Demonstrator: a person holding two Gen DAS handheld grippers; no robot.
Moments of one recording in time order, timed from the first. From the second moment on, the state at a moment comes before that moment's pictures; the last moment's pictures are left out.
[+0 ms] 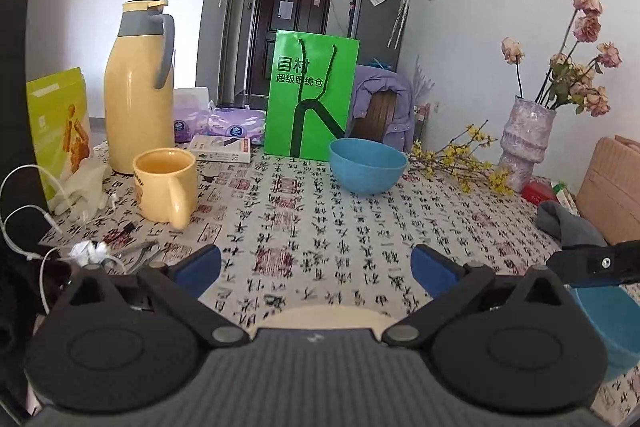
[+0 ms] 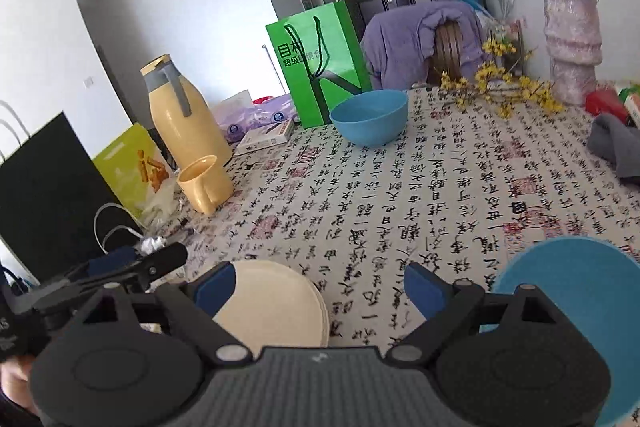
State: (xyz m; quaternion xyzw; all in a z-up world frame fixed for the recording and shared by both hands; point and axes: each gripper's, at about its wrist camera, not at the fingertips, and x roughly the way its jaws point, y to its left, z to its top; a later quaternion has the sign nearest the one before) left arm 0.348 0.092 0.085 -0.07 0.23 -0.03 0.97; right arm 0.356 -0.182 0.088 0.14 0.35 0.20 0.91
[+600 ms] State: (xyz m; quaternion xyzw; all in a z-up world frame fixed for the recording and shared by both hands) left arm 0.605 0.116 0.068 -0.19 0.35 -0.07 0.91; right arm 0.645 -0.195 0.052 0.25 0.44 0.12 0.85
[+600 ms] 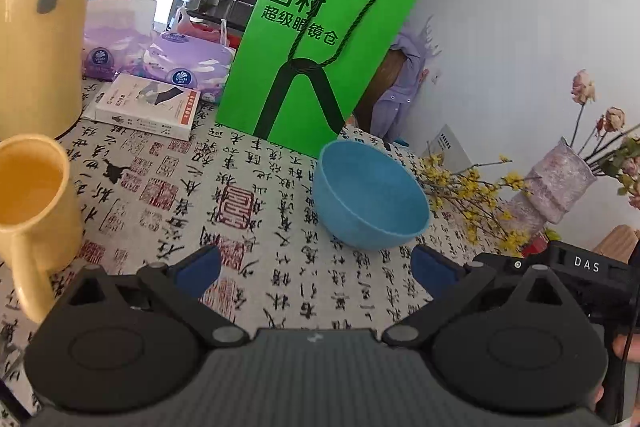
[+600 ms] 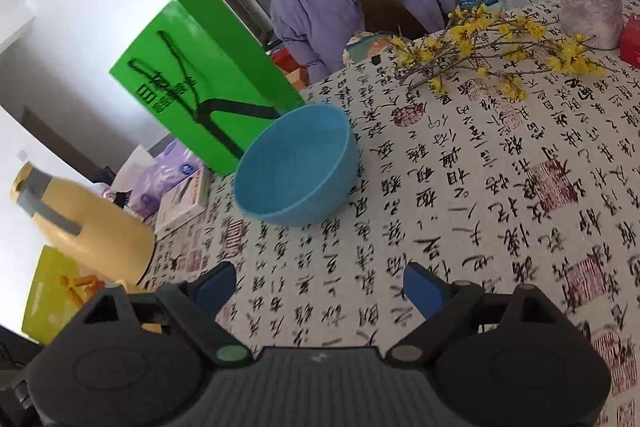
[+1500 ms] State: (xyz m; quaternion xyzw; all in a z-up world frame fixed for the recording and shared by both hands) left arm 0.723 0.089 0.037 -0.25 0.45 -0.04 0.86; right arm 0.757 -0.170 0.007 0.19 0.46 0.11 0.86
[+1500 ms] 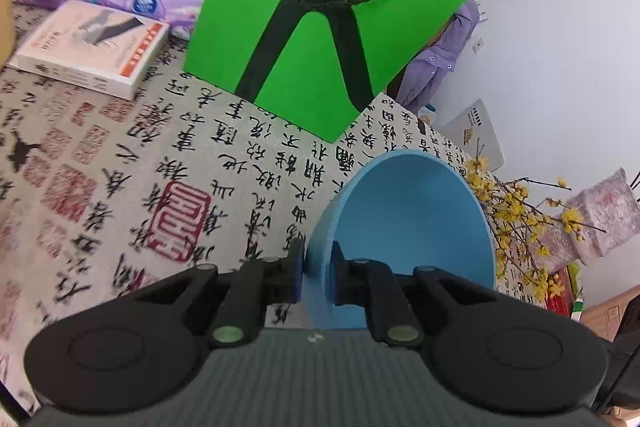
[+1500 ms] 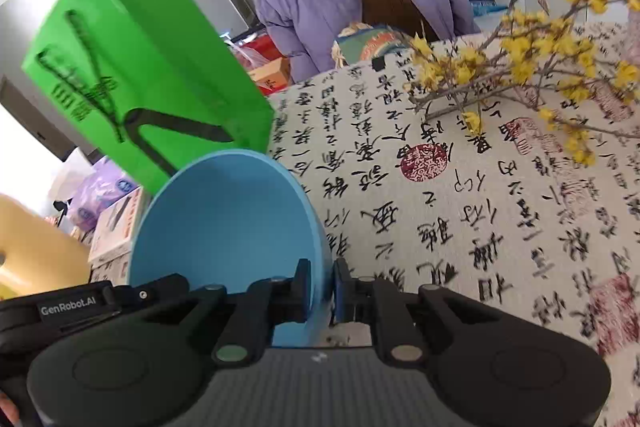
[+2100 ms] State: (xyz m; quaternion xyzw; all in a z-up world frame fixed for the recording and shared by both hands) left arm 0.474 0.091 0.105 -0.20 0.37 0.00 0.91; right arm 0.534 -0.140 0.087 0.13 0.39 0.16 0.90
